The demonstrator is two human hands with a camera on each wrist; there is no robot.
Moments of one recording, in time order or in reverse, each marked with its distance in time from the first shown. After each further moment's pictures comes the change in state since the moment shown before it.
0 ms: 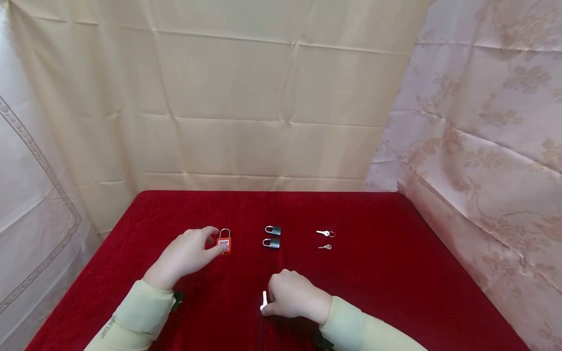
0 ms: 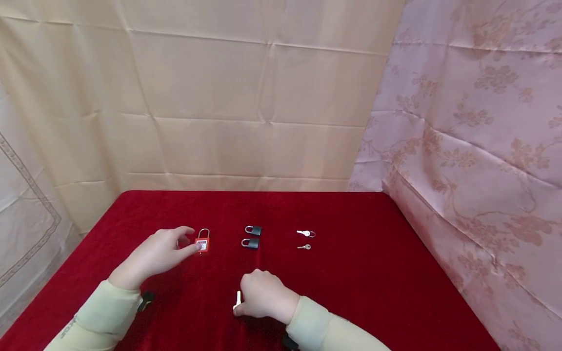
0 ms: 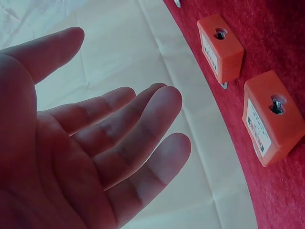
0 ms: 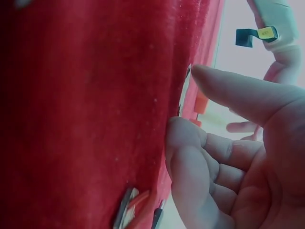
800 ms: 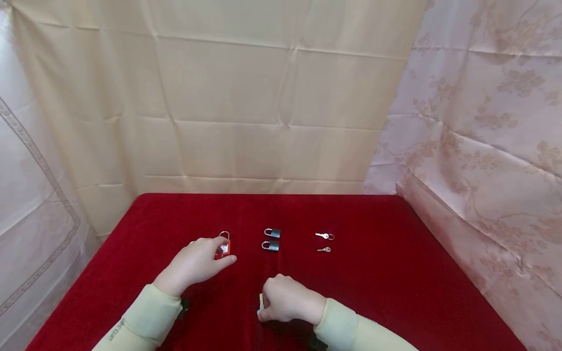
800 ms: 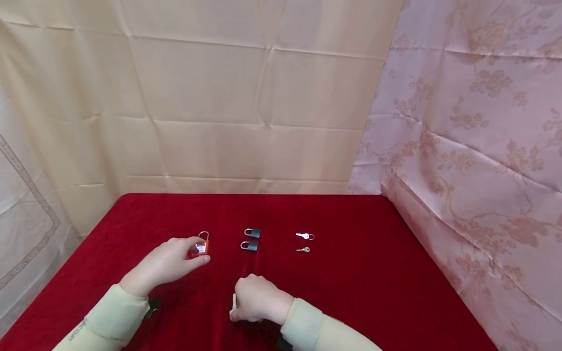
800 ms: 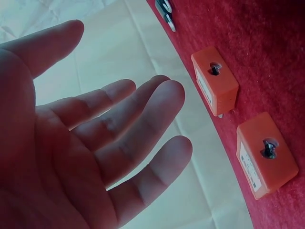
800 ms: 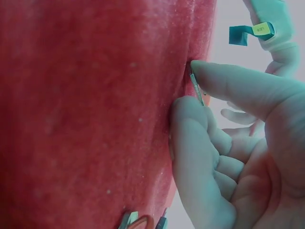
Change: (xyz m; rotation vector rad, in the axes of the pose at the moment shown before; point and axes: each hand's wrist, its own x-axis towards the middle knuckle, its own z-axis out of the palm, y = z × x) left_hand 0.004 0.010 0.021 0.032 -0.051 0.027; right_hand 0.009 -0.005 0.004 0.022 -0.074 -0.031
